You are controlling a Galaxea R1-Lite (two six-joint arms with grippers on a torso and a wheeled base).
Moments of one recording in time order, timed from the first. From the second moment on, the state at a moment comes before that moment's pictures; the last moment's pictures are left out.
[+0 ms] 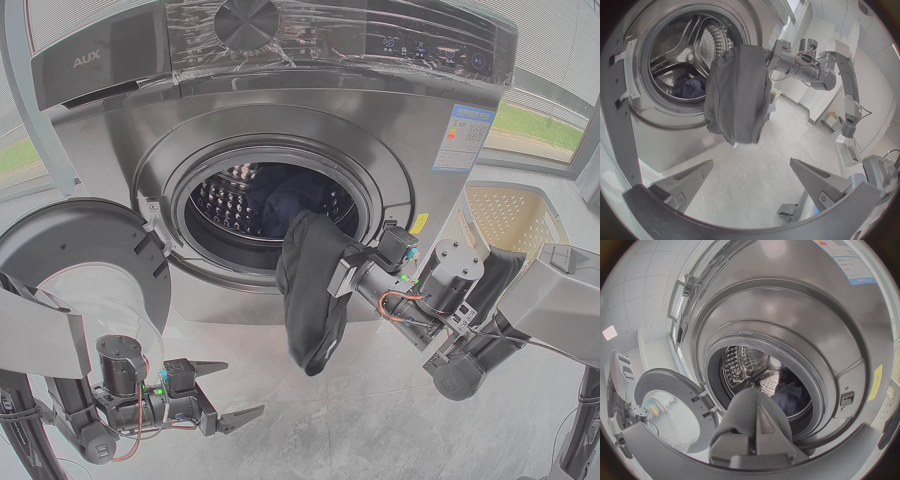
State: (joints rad) left arm -0.40 2.06 -0.11 -1.55 -0.46 0.18; right arm 0.68 2.15 -0.90 -1.52 -0.02 0.15
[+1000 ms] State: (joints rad) left arm -0.55 2.11 -0.54 -1.55 -0.33 0.01; right arm 0.79 2.19 -0.90 -1.52 -0.02 0.15
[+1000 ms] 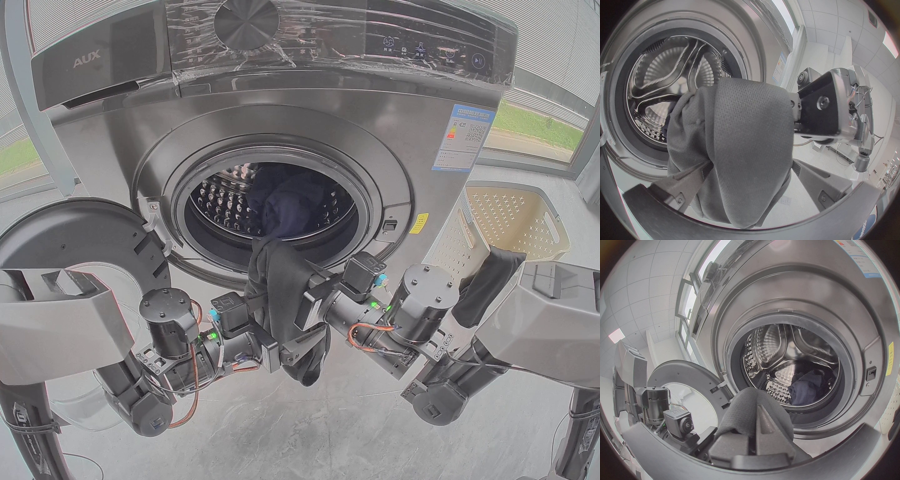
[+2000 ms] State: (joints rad) left arm -0.48 2.33 -0.83 -1.55 -0.19 0.02; right arm 0.87 2.11 -0.79 -1.53 -0.04 0.16
